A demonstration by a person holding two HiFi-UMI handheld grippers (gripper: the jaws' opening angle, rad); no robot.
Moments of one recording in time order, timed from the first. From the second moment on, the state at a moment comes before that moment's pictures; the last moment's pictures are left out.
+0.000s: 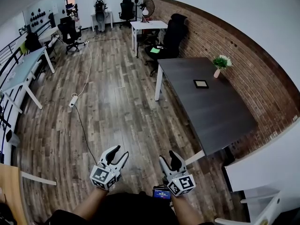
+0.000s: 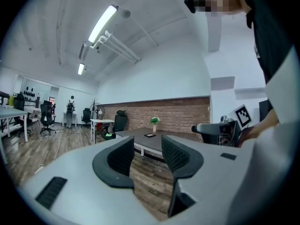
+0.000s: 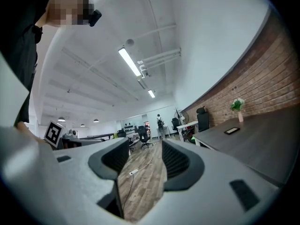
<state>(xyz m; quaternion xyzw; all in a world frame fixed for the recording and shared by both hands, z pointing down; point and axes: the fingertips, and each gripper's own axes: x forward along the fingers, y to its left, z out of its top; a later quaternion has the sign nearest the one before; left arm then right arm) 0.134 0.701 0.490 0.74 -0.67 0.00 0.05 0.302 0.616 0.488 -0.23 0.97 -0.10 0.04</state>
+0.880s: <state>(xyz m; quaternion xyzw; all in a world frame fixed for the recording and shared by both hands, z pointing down) 0.029 0.543 0.490 0.74 -0.67 -0.03 0.05 0.213 0.469 0.489 -0.24 0.96 -0.11 0.03</state>
